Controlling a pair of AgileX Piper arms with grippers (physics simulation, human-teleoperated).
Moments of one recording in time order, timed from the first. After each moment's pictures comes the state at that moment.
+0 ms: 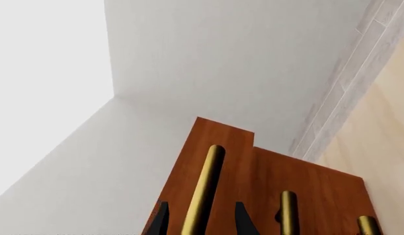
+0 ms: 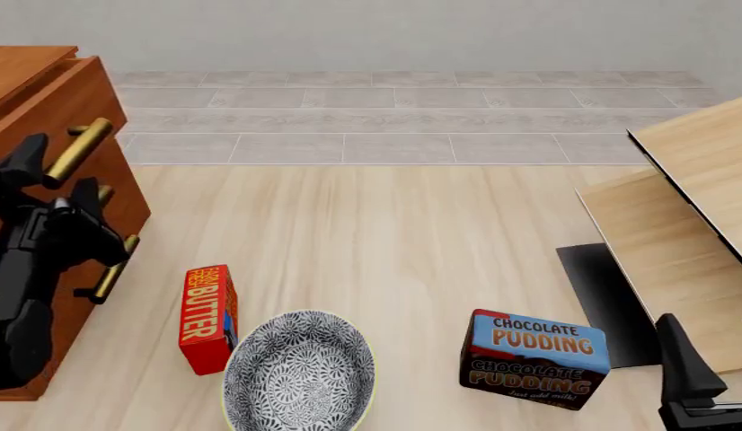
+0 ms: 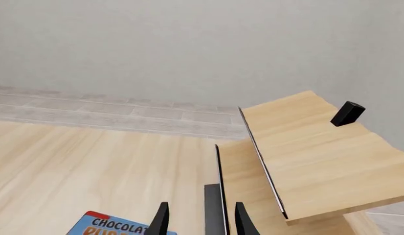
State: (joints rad) left arm 0.16 1.46 -0.39 -1.22 1.38; right arm 0.00 0.00 0.00 -0.01 -0.10
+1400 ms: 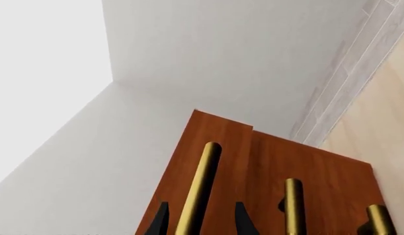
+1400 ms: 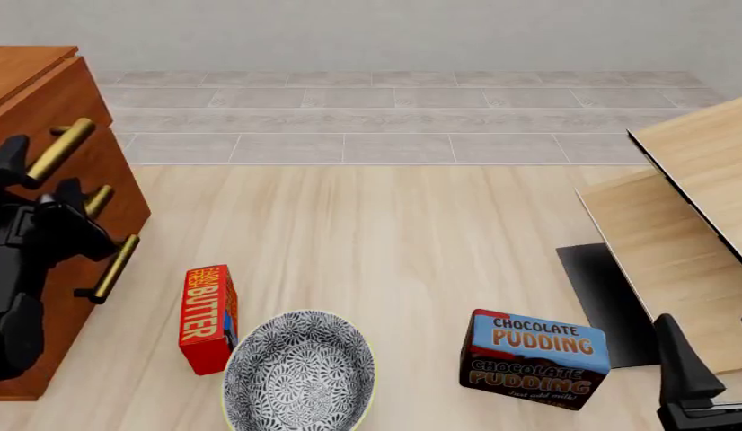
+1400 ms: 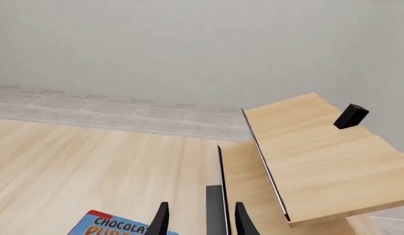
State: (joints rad) left arm 0.22 1.50 -0.42 -1.22 1.37; right arm 0.02 0.00 0.00 -0.02 -0.11
